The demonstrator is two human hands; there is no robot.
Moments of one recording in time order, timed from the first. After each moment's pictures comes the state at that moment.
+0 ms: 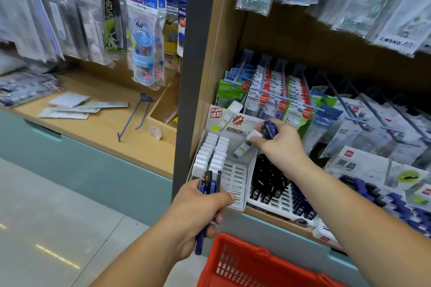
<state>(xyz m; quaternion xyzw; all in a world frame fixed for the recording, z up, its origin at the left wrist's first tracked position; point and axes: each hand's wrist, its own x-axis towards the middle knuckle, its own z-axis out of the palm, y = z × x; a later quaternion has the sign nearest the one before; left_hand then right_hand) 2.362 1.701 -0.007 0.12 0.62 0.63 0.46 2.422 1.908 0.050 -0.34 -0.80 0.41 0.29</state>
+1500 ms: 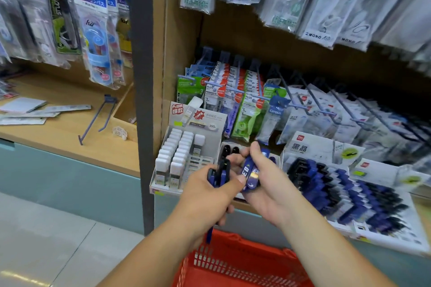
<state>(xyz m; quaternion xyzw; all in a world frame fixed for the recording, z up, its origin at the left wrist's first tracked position) 2.429 1.738 0.018 0.24 0.60 0.65 0.40 2.508 1.842 0.048 -0.30 -0.39 0.83 0.27</state>
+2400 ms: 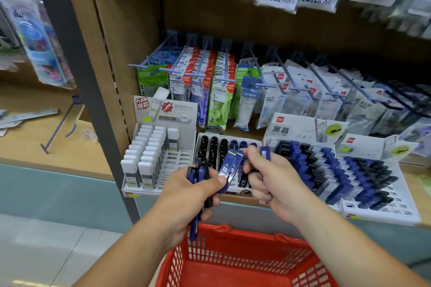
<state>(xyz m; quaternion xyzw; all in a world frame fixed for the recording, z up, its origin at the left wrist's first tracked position) 2.438 1.764 0.005 0.21 0.58 0.63 0.47 2.572 1.887 0.021 -0.40 -0.54 0.69 0.28</state>
